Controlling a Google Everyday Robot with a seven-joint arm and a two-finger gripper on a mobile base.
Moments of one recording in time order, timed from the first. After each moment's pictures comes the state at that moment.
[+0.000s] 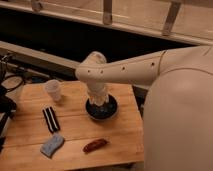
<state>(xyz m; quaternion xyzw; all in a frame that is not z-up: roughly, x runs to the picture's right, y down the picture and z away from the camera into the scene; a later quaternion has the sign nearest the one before) -0.031 0.063 0.756 -0.17 0.22 0.65 0.71</state>
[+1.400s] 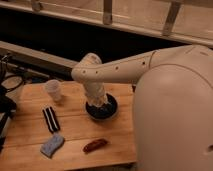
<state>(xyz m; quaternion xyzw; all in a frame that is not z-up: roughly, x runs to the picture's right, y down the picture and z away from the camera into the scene) -0.040 0.071 0.759 -0.18 0.24 0.64 0.71</state>
